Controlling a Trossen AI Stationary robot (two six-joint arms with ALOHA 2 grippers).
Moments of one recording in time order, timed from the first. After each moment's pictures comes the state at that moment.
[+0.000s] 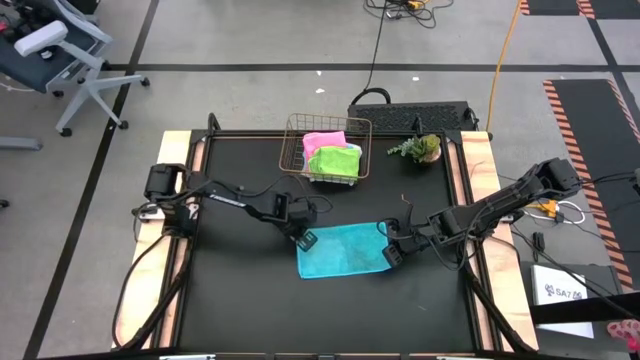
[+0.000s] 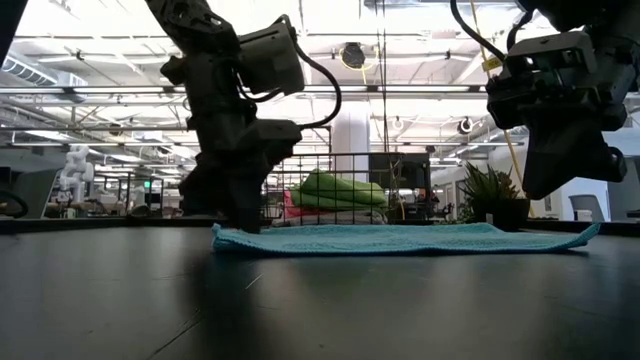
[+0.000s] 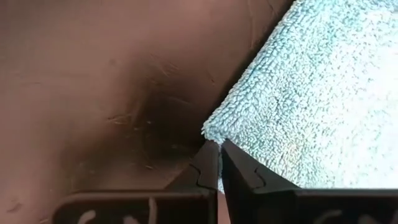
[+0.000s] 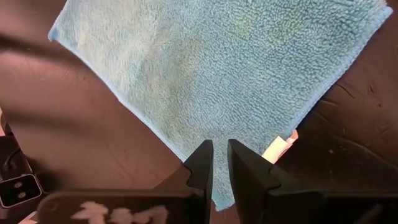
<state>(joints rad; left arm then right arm) -0.01 1.83 1.05 -0.44 0.09 -0.79 0.33 1.19 0.51 -0.28 0.08 1.25</state>
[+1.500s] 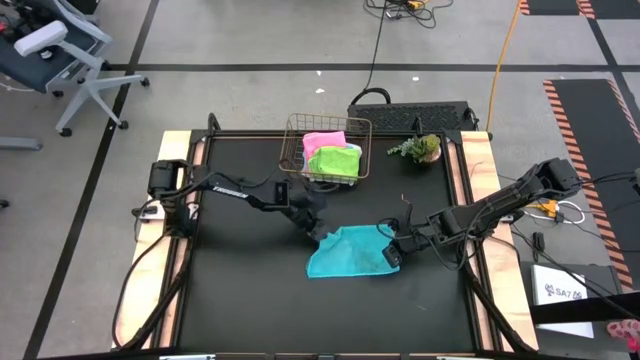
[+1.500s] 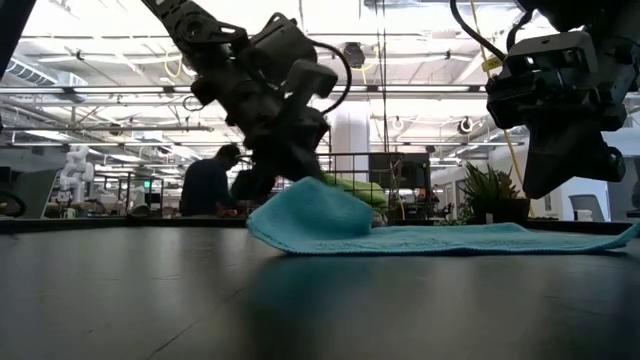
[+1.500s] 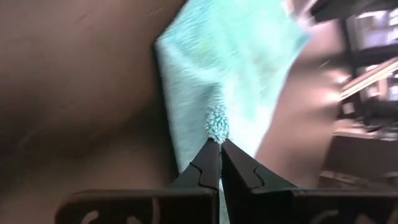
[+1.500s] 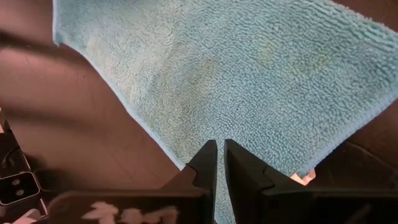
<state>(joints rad) 0.09 1.83 1.05 -0.07 0.42 -0.84 0.33 1.19 0.51 -0.28 0.08 1.24</state>
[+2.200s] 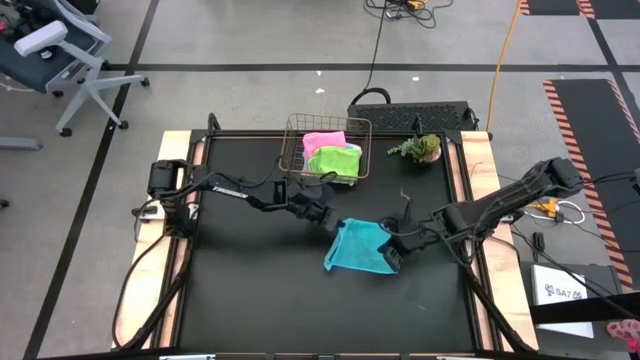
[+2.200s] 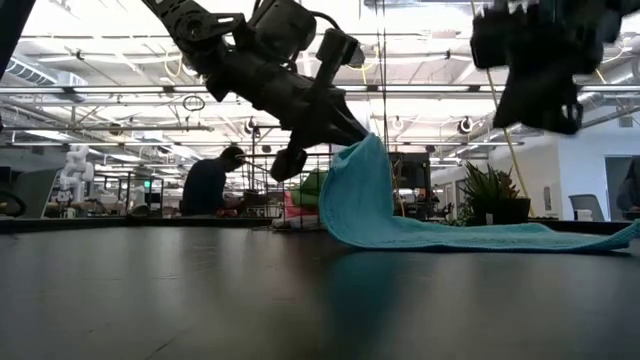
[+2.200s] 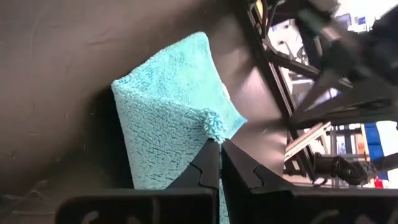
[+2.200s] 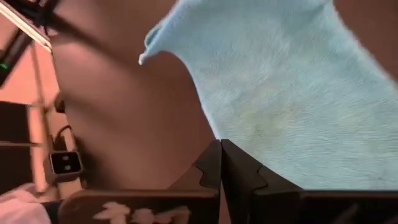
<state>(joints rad) 0.09 1.83 1.05 0.24 0.31 -0.98 0.34 1.14 0.67 -0.37 0.11 1.03</state>
